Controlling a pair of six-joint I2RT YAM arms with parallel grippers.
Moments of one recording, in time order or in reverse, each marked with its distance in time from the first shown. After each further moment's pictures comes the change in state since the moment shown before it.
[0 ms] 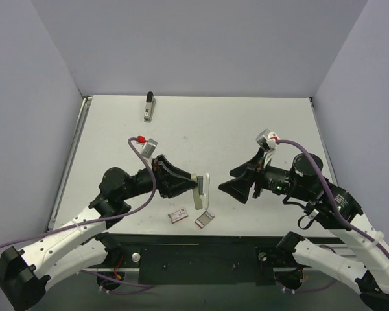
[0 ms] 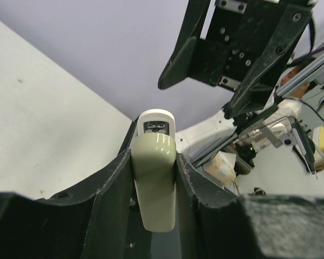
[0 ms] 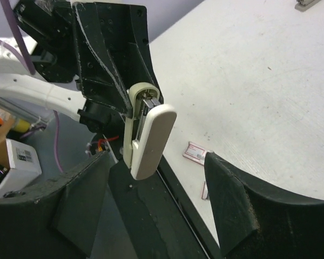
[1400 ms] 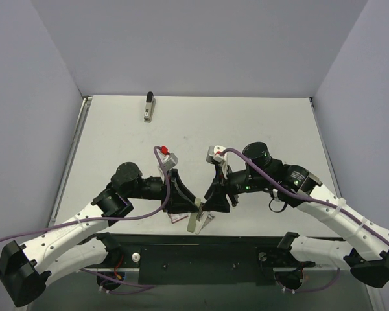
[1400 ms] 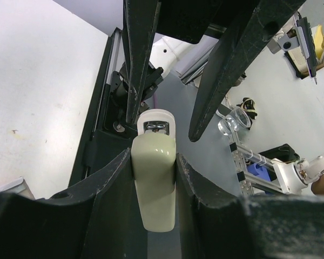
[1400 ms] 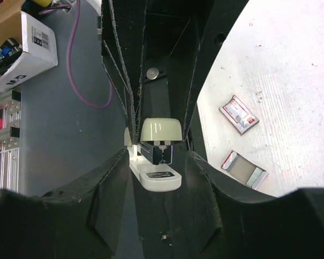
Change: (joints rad) left arm -0.035 0.048 0.056 -0.309 0.320 0.216; right arm 0.114 0.306 0.079 -0.143 -0.297 -0.308
